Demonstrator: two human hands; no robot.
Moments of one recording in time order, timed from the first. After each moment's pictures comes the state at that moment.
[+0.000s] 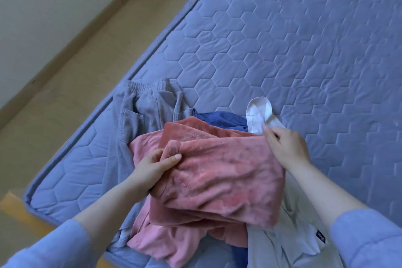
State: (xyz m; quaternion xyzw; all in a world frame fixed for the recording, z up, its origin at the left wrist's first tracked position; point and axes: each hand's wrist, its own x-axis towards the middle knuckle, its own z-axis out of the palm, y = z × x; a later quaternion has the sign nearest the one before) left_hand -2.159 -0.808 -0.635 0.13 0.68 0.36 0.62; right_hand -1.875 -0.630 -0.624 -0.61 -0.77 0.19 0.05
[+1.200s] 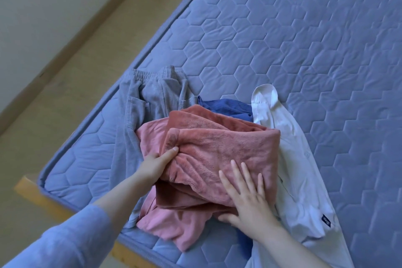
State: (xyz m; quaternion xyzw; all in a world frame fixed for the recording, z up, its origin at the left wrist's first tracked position) left_hand -2.159 -0.835 -0.666 0.09 0.75 0.29 0.59; right_hand -1.877 -0.811 -0.675 -0.40 -0.87 0.20 -0.20
